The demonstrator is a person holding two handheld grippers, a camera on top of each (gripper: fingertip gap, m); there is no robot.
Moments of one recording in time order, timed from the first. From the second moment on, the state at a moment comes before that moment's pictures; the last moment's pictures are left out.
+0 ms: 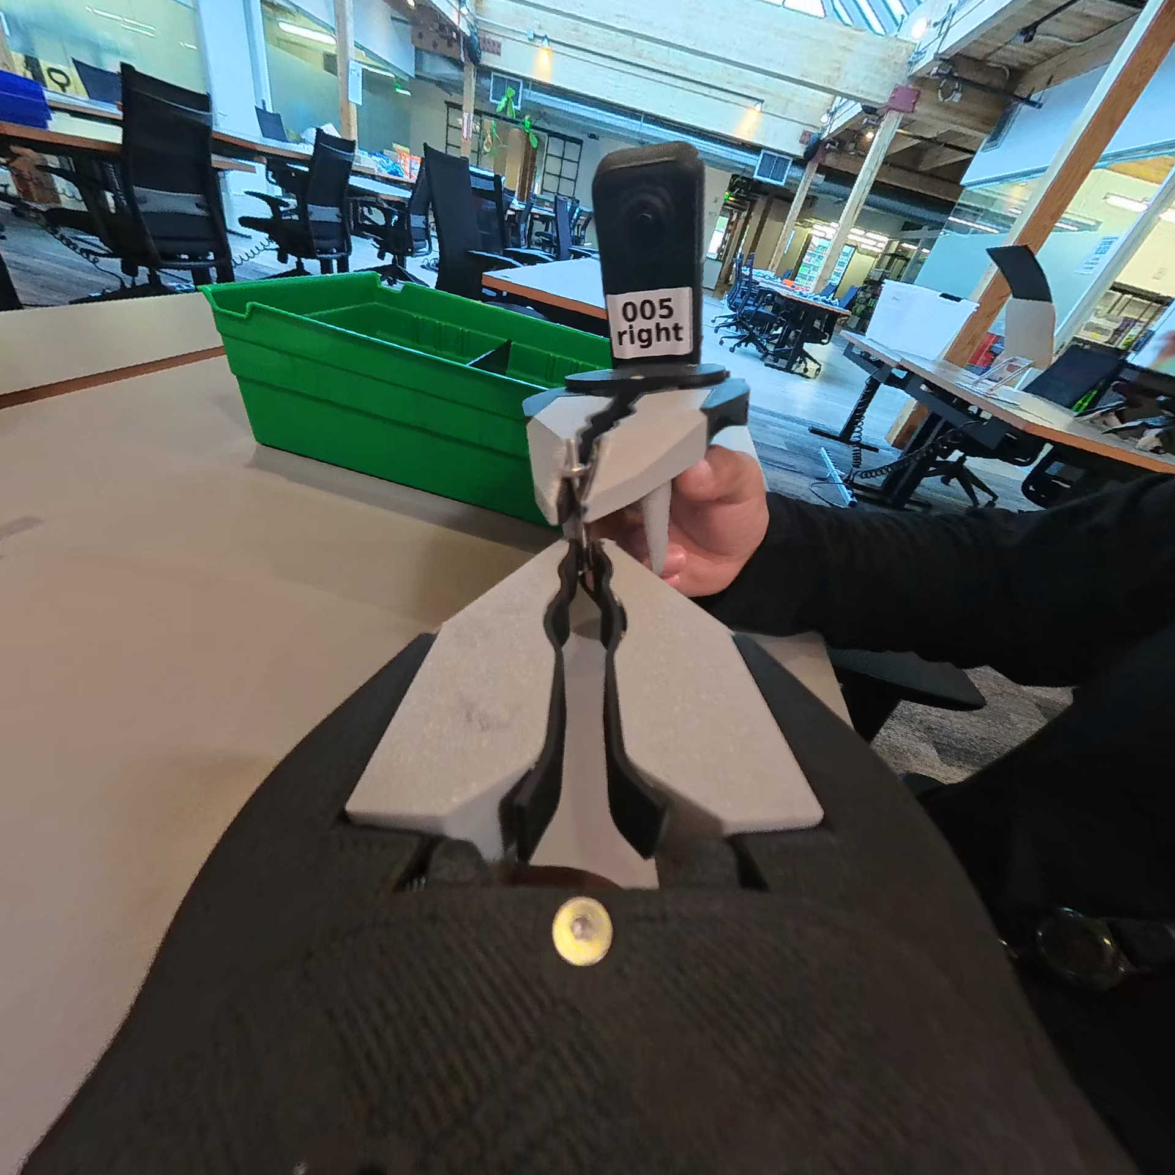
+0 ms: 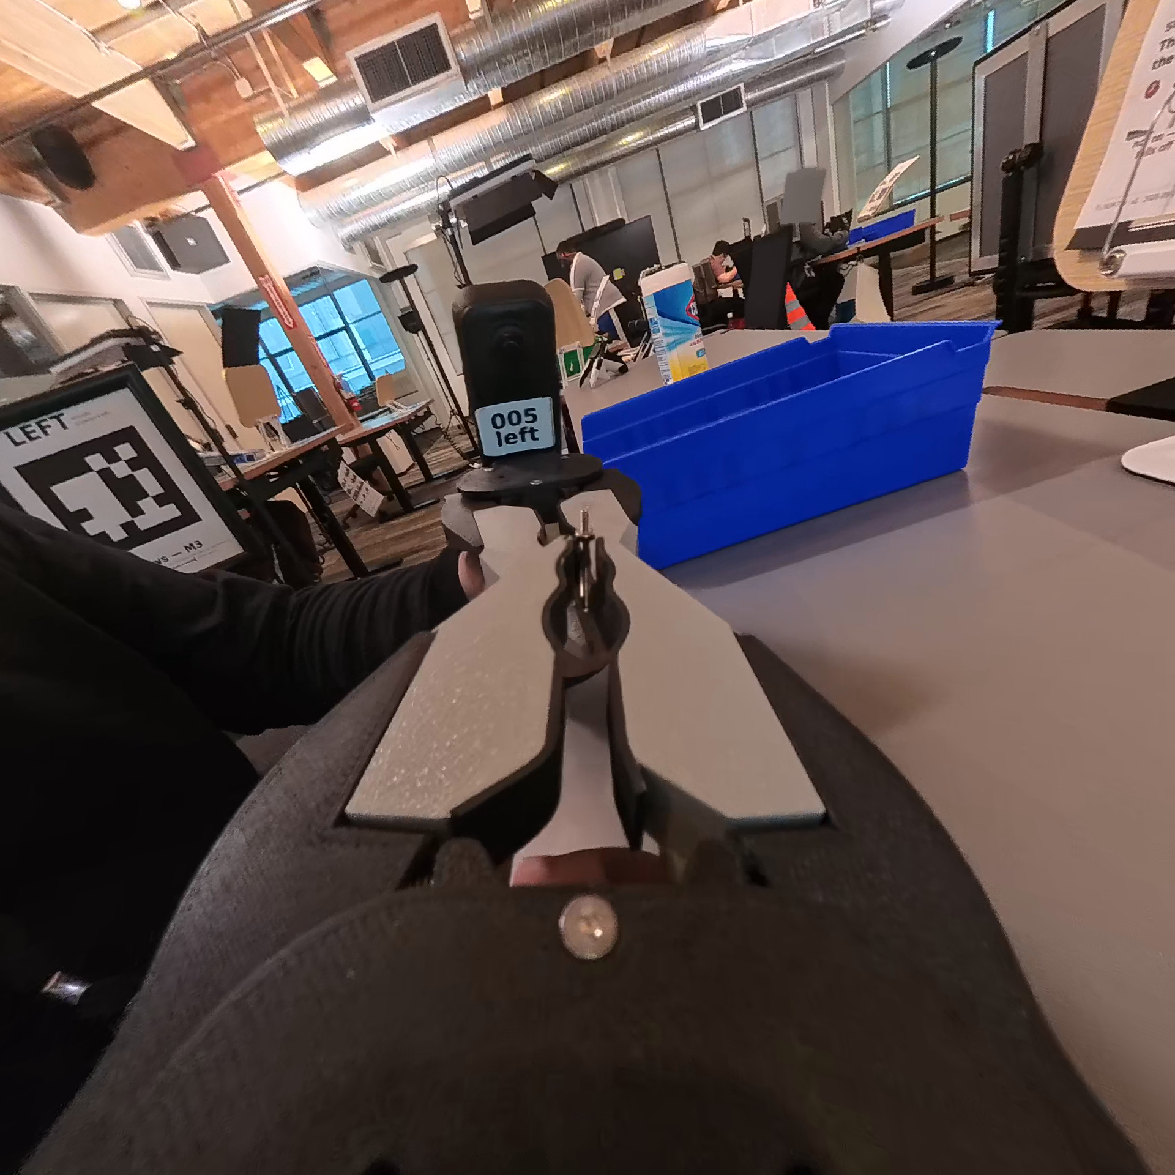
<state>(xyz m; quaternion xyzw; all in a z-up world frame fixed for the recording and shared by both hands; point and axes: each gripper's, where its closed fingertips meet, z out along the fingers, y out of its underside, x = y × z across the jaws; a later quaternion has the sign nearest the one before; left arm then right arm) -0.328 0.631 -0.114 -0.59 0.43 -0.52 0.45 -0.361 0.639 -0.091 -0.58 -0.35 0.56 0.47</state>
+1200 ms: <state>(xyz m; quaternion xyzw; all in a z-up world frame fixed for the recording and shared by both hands) -0.337 0.640 -0.111 -0.61 0.36 -0.58 0.40 -0.362 0.647 -0.099 -0.61 -0.34 0.55 0.47</state>
